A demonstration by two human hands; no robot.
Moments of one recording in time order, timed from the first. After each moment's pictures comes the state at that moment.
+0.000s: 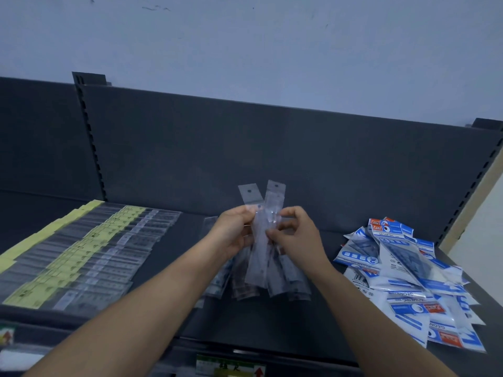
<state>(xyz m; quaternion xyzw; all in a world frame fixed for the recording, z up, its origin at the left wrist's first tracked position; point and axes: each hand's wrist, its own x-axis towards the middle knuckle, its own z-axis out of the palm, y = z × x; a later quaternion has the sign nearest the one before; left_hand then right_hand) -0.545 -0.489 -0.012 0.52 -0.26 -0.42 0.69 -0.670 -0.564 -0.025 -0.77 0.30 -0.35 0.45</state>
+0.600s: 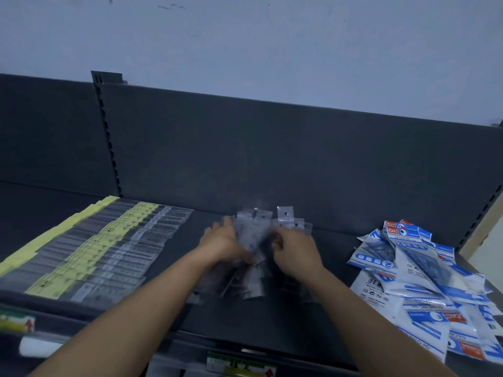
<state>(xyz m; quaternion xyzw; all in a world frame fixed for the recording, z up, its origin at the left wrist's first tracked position) -0.507 -0.468 -0.039 0.89 -0.37 -0.19 0.18 -0.645 -0.563 -0.044 -0.92 0.35 -0.15 0.12</state>
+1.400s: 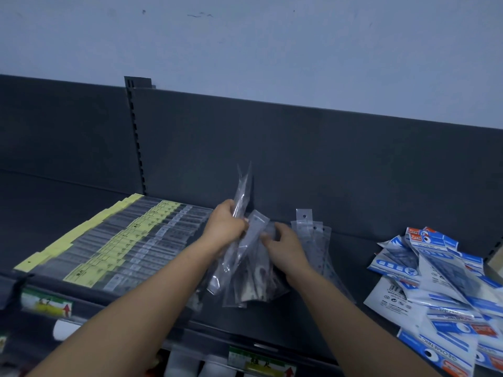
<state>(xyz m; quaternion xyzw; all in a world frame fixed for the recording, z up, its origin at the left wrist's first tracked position) -0.490 -0.443 -0.023 0.77 -0.29 -0.14 0.56 -0.604 -0.518 -0.043 -0.78 0.34 -0.27 0.45</state>
